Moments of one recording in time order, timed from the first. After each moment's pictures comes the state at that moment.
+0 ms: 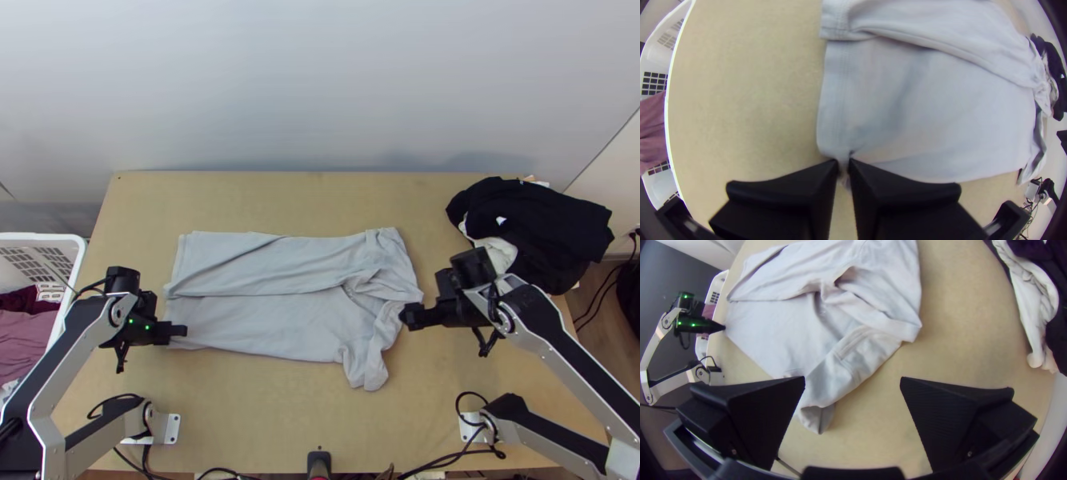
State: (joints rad) left arm 0.13 1.15 0.63 -0.86 0.04 0.05; right arm 0.47 1.10 0.89 -0.90 -0.26 0.31
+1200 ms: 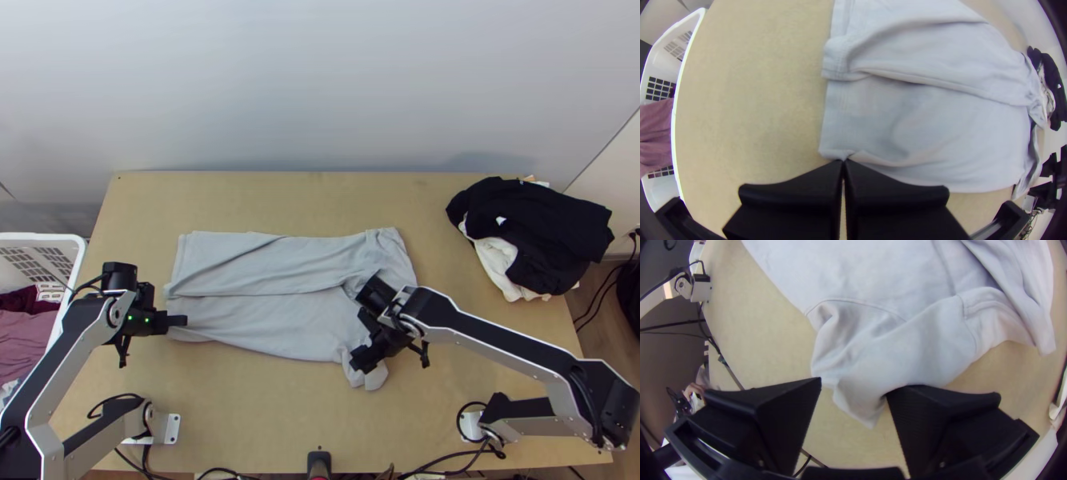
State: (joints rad) left arm 0.11 1.12 0.66 -0.79 0.04 0.01; right arm 0.91 1.48 0.98 -0.91 -0.27 0.31
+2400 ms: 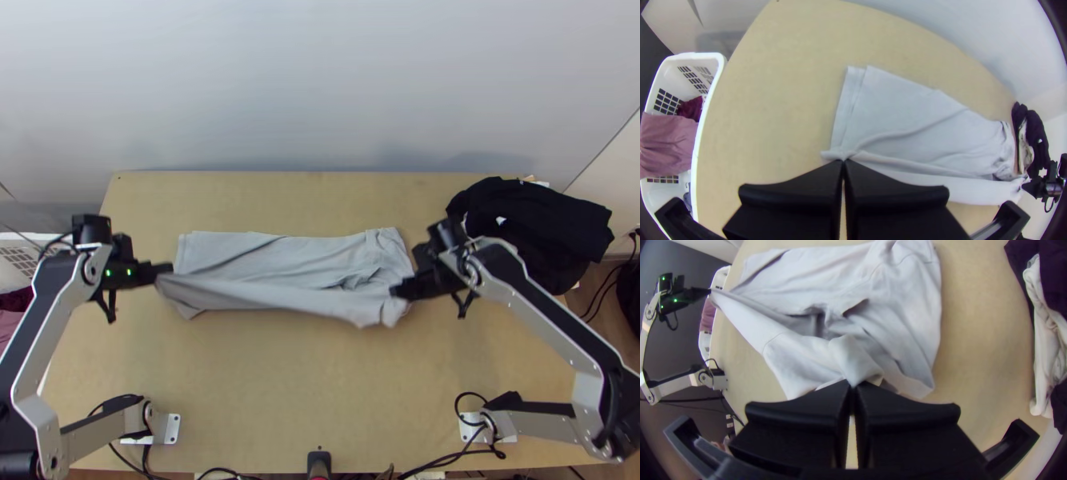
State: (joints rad) left arm 0.16 1.26 1.03 -0.84 0.09 -0.10; right arm 0.42 1.41 1.09 -0.88 -0.33 0.20
